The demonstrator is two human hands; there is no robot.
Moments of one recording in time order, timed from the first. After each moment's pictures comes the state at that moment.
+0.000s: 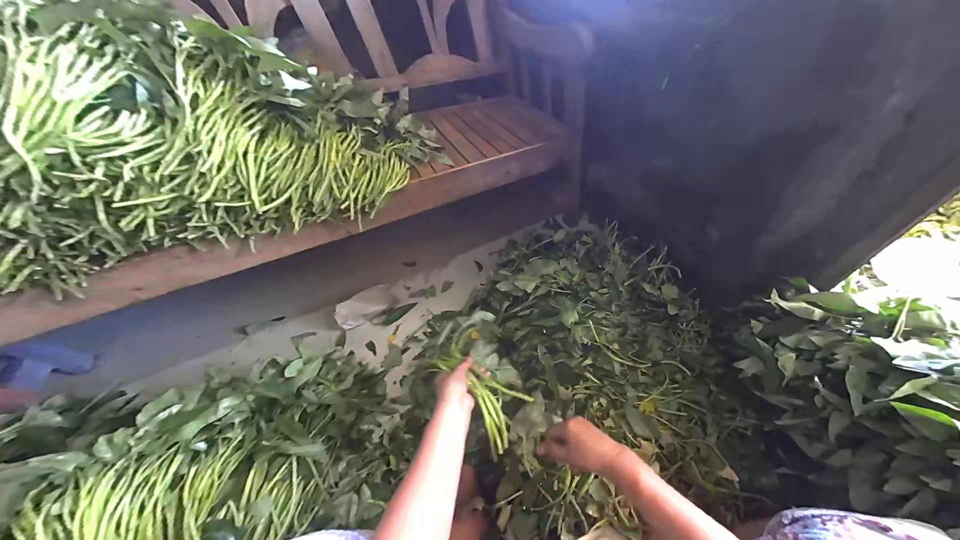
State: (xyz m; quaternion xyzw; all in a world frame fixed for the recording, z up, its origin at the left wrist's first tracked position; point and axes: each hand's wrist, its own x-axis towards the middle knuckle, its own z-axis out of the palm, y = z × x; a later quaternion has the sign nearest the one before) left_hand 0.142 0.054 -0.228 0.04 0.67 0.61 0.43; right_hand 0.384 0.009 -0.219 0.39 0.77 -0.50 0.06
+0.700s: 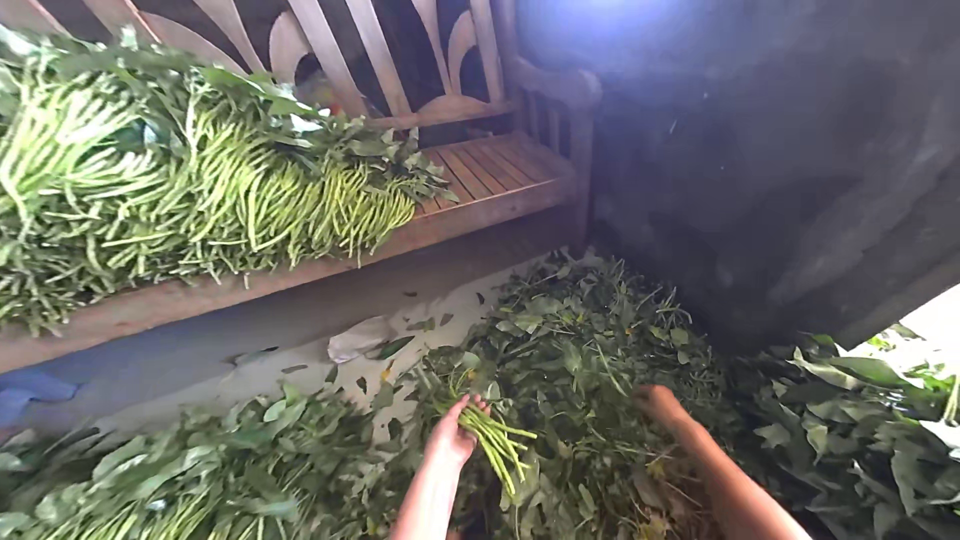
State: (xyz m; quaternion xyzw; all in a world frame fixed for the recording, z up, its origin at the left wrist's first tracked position) left_hand 0.134 0.079 -0.232 -0.05 0.52 0.68 0.52; right_hand 0.505 0.192 -0.268 0.61 0.71 -0.36 -0.02
